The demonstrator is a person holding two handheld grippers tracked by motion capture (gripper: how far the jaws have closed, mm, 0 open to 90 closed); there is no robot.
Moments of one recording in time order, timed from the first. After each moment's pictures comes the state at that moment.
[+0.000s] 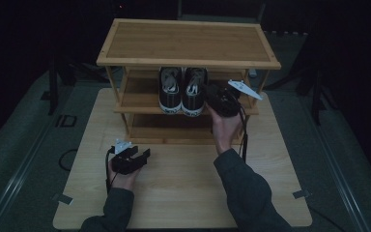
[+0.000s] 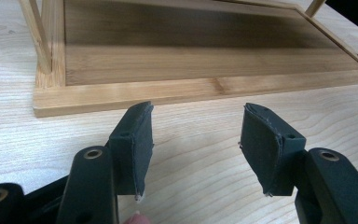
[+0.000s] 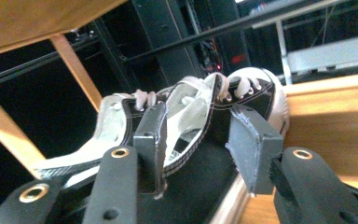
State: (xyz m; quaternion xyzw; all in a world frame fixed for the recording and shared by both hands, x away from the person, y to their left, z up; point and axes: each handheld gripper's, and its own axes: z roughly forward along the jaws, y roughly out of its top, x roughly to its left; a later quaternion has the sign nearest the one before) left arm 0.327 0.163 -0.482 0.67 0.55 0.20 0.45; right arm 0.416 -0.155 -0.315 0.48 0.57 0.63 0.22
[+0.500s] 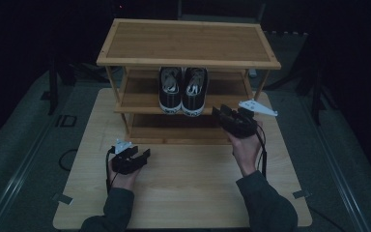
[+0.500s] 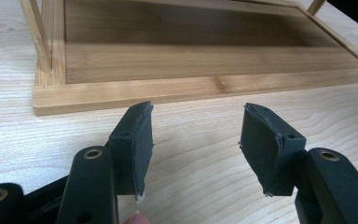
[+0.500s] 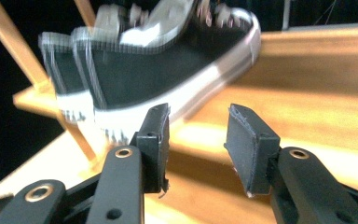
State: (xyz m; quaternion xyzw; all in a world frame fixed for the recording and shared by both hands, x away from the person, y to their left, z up) left arm 0.328 0.162 -0.483 0.67 0.55 0.20 0.45; right arm 0.369 -0.197 -0.338 0.44 0.67 0.55 0.22
